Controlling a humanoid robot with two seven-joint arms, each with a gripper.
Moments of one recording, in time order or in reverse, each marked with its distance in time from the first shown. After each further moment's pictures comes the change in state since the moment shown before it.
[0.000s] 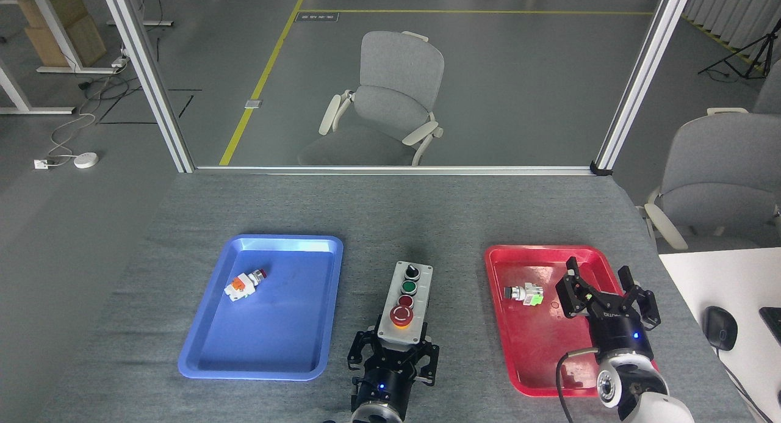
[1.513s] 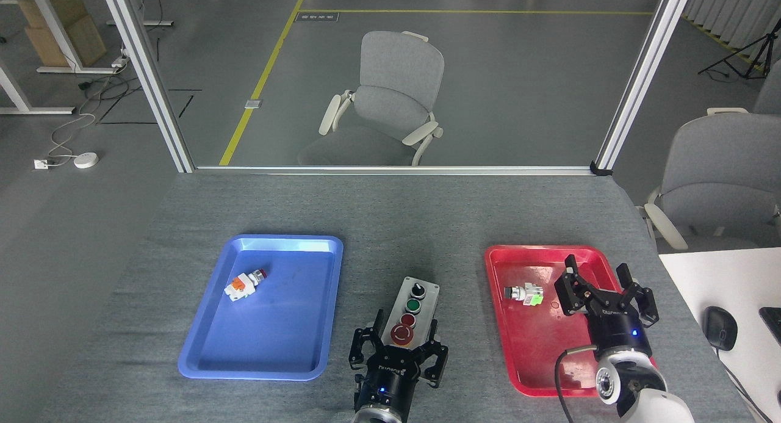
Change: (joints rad) left arm 0.036 0.035 -0.013 -0.116 0.002 -0.012 0.085; right arm -0.021 0.000 0.002 0.013 -0.003 -0.009 -0.009
